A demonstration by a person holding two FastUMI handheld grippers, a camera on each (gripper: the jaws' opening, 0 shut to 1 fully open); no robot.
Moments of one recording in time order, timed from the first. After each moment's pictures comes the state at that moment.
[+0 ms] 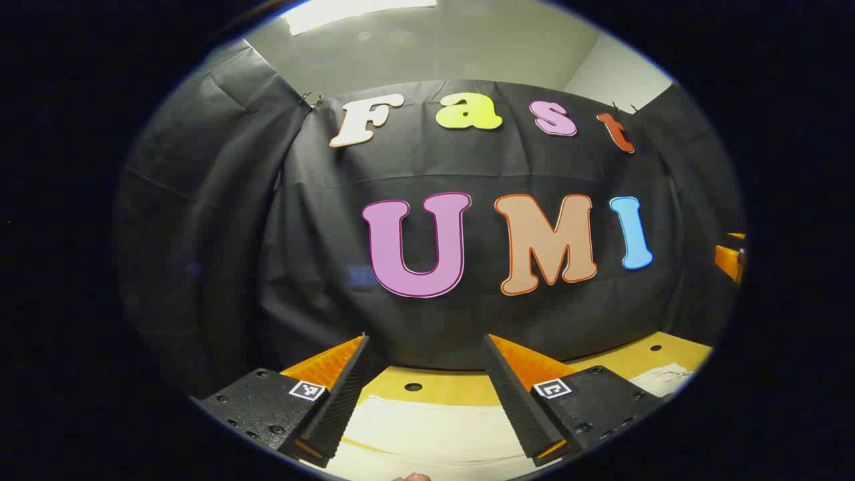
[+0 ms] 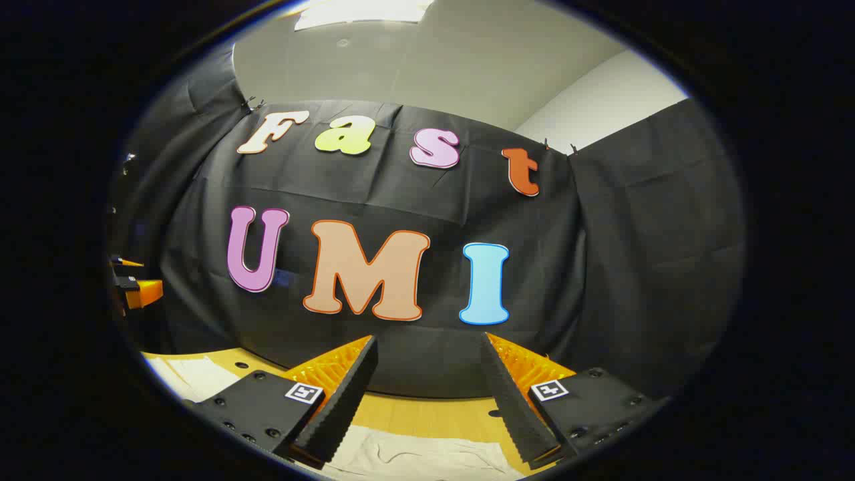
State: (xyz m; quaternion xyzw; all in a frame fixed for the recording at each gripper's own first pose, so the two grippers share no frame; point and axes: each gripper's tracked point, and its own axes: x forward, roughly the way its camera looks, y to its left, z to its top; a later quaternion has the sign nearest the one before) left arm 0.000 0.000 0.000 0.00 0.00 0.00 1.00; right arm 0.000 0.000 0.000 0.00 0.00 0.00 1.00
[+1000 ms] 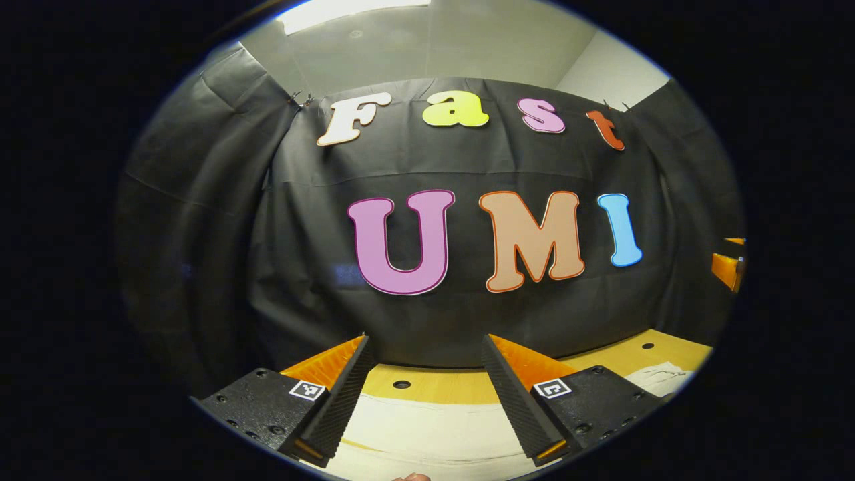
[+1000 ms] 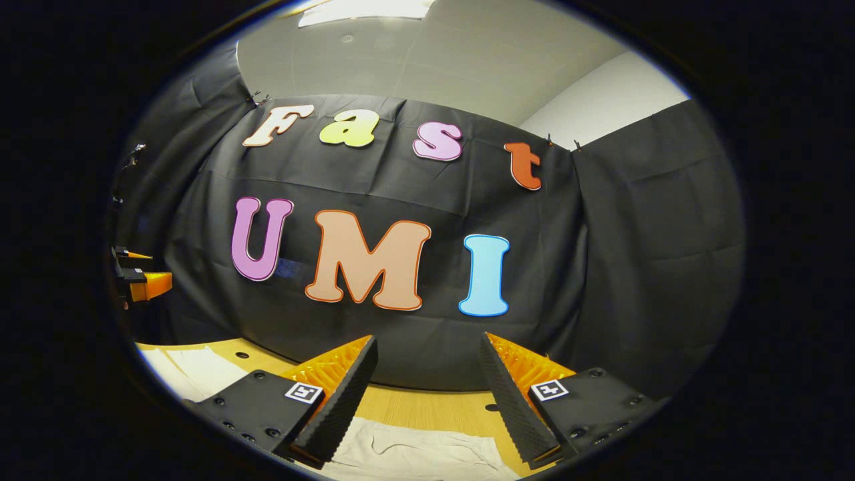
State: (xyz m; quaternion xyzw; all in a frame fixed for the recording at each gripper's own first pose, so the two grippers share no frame) left arm -0.006 -0.024 -0.003 0.00 0.00 -0.02 1.00; right arm -0.014 -0.007 -0.014 0.00 0.01 0.01 1.00
